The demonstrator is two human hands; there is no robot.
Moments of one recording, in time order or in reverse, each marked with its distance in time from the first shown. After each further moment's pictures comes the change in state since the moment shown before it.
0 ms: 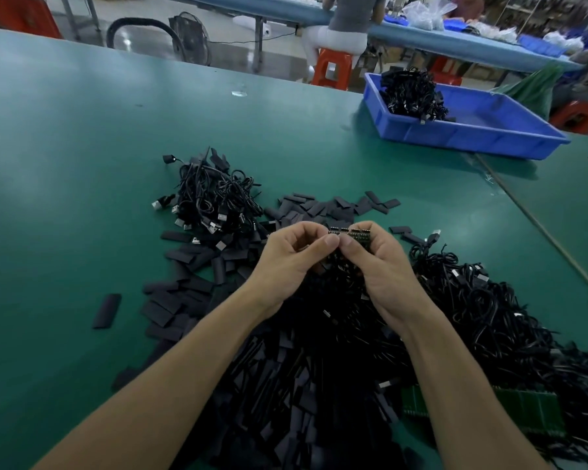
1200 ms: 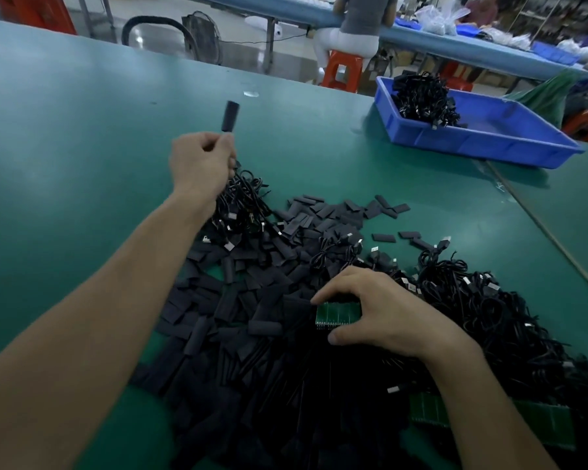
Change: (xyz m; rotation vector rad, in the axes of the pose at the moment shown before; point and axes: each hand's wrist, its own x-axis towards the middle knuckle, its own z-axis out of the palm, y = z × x) left_hand 0.079 0.068 -0.108 0.337 0.638 0.100; right_hand -0.022 -0.022 -0.004 -1.136 -0.522 0.016
